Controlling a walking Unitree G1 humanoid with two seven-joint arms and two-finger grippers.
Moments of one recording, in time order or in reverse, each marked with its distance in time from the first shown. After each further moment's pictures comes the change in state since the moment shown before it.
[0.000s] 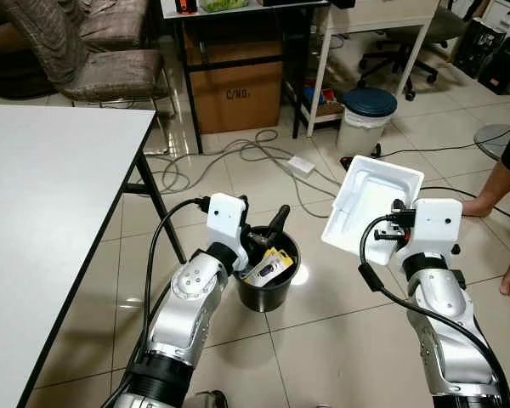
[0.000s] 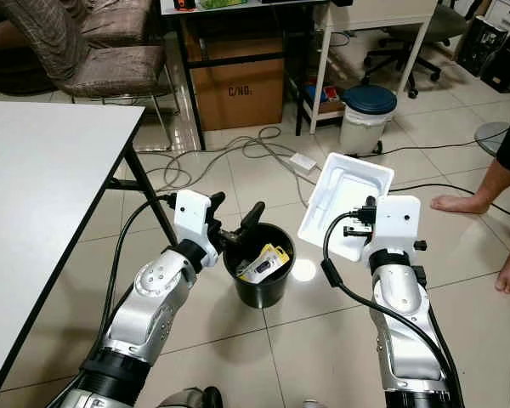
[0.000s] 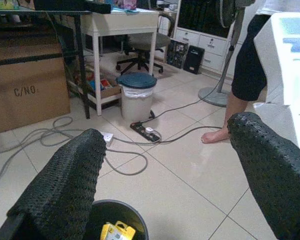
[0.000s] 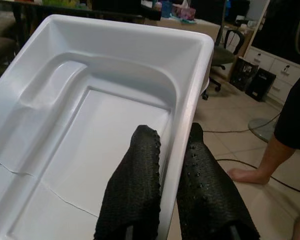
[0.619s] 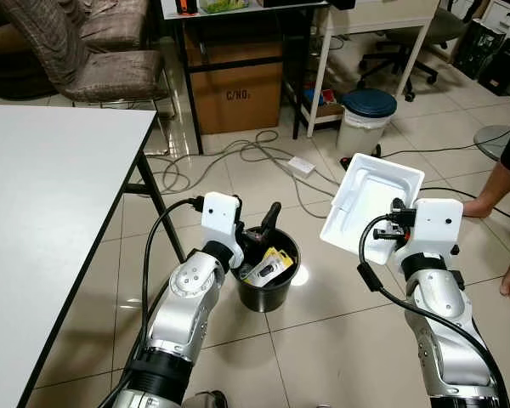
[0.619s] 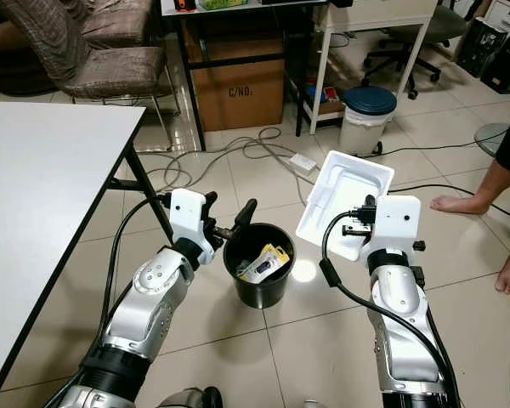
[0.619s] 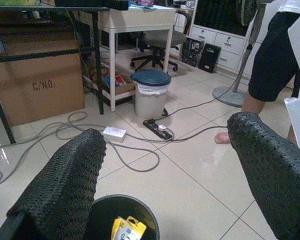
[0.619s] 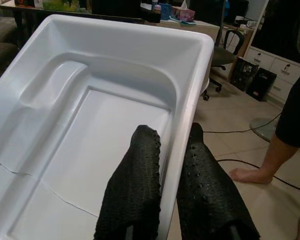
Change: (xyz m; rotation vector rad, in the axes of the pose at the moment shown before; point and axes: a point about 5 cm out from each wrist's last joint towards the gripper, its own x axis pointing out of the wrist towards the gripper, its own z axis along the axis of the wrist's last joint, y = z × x) left arm 0.002 0.008 -0.001 -0.001 0.010 0.066; right arm -0.002 0.002 0.000 0.007 -0.003 -0.005
